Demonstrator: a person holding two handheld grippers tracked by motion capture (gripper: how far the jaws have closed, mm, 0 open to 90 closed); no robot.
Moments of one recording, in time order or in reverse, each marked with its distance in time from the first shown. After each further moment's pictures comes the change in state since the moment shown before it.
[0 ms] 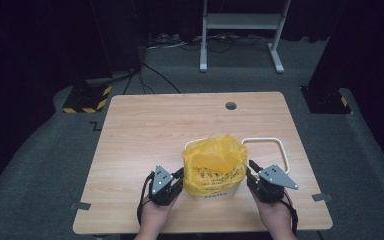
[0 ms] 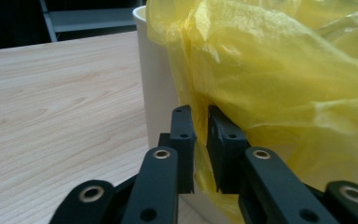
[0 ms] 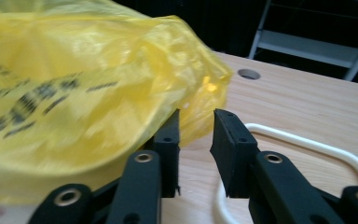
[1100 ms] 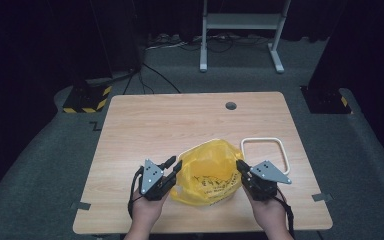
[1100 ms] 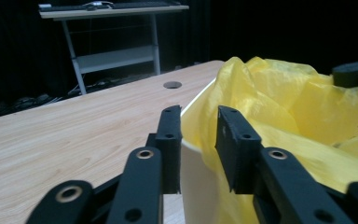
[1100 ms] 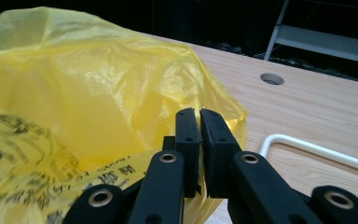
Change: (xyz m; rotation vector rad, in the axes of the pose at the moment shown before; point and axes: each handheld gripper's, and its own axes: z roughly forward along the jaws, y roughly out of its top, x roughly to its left) left arm 0.007 0.033 -0.026 -0.112 0.054 0.085; right arm 0.020 0.023 0.000 0.030 0.060 0.009
